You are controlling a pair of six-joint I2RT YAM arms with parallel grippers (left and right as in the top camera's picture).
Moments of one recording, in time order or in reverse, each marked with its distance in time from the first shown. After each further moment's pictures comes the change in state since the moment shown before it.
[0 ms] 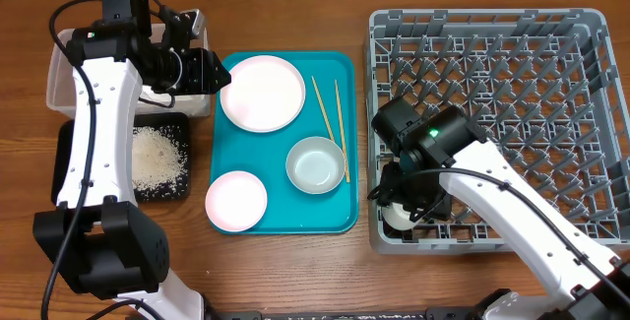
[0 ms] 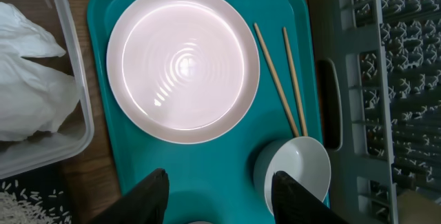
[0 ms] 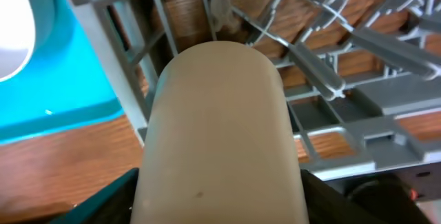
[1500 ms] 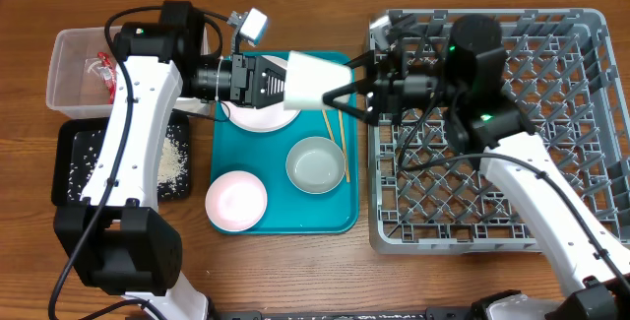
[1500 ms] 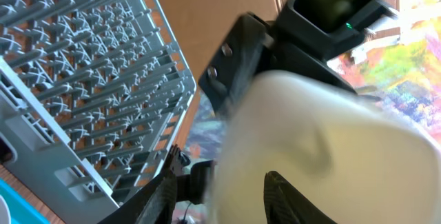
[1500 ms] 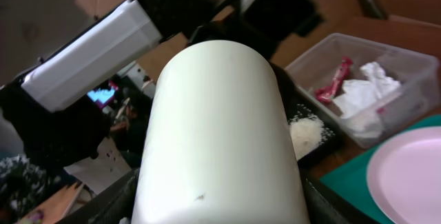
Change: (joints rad) left arm -0.153 0.000 -0.001 -0.297 0.960 0.218; right arm -0.305 -0.037 -0.096 1.541 -1.164 -0.369
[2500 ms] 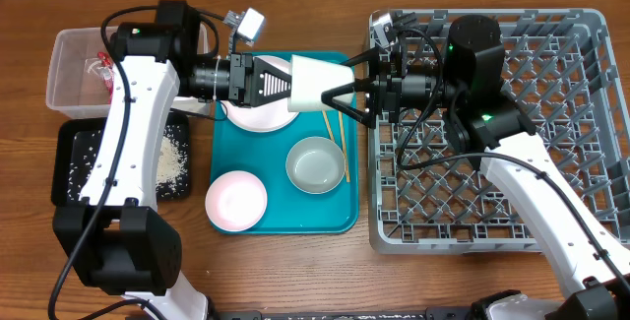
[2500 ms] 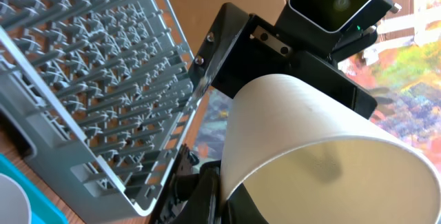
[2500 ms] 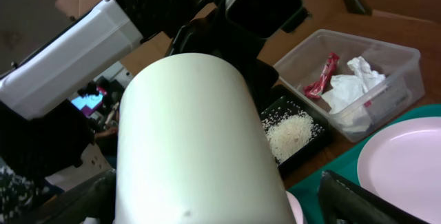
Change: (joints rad) left arm -0.006 0.000 -0.001 0.015 -0.032 -0.006; right arm 0.029 0.000 0.000 -0.043 0.069 -0.018
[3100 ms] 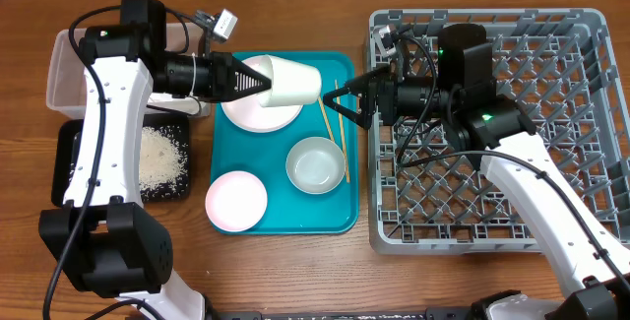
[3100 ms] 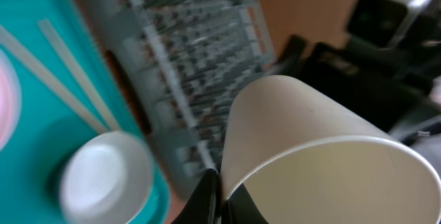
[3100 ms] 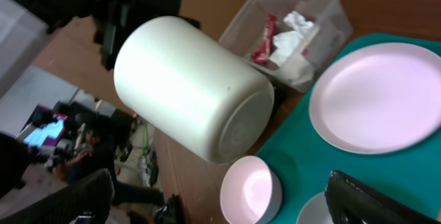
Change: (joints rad) left arm 0.113 0.000 0.000 0.101 -0.279 -0.058; right arm -0.001 0.000 0.000 -0.273 0.163 -0.053
